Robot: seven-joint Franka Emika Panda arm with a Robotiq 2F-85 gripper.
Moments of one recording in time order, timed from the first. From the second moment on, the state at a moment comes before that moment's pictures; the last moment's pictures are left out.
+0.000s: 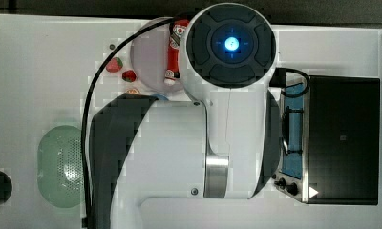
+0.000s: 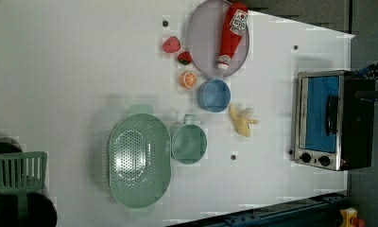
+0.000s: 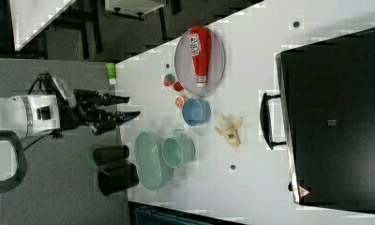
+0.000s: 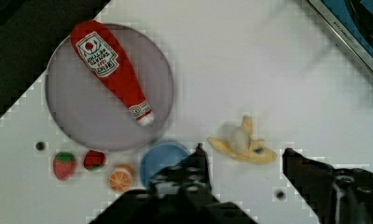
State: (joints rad) arm -0.01 -0.02 -0.01 -1.77 -0.02 0.17 0.01
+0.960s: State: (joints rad) arm 0.00 -0.30 -0.05 -2.09 0.00 0.25 -0.04
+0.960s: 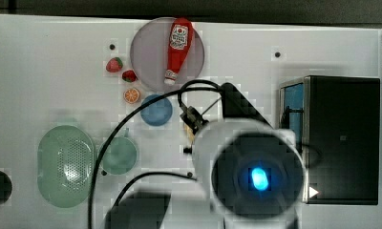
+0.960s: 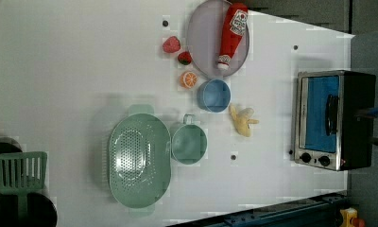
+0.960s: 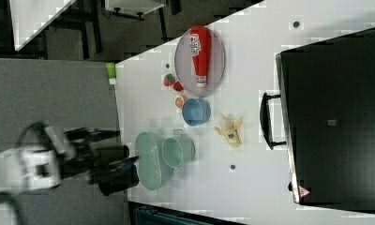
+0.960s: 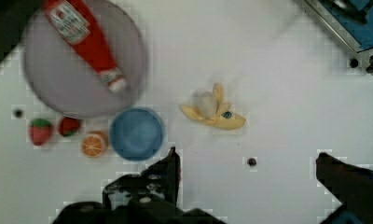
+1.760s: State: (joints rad) arm 0.02 0.10 -0.04 -2.37 0.00 0.68 -0.35
